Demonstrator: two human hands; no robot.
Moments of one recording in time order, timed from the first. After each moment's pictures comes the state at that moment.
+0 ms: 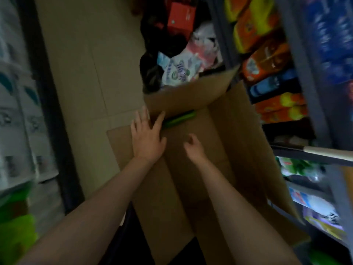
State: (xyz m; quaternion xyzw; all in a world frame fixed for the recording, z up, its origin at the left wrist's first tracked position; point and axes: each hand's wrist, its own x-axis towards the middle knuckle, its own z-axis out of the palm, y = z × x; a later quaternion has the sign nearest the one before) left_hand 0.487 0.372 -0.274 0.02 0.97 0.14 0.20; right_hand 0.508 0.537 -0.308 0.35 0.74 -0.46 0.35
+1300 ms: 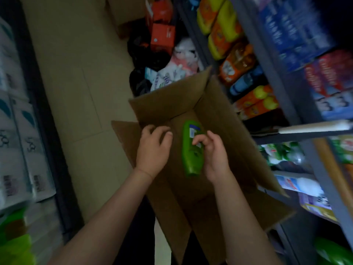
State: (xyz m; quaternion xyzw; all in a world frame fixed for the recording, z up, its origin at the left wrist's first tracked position) left_hand 0.531 0.413 -0.197 -0.08 0.86 0.46 0.21; right_hand 0.569 0.578 -0.187 0.37 0.47 -0.79 0.17
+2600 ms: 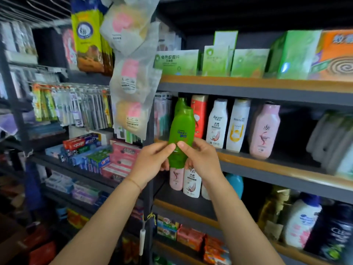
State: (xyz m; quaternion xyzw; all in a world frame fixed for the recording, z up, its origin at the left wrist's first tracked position) left_hand 0.662 0.699 0.324 0.48 0.61 0.61 0.15; right_hand 0.789 0.794 0.333 0.16 0.70 -0.52 -0.46
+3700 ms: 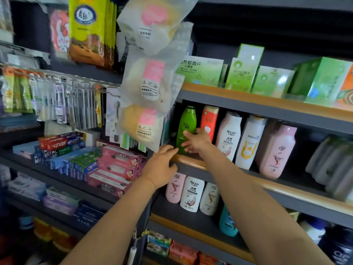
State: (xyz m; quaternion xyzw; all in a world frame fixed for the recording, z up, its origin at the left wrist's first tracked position) left_hand 0.574 0.769 0.297 0.61 0.69 0.39 -0.03; right_hand 0.662 0.906 0.375 0.41 0.72 -0.45 -0.33
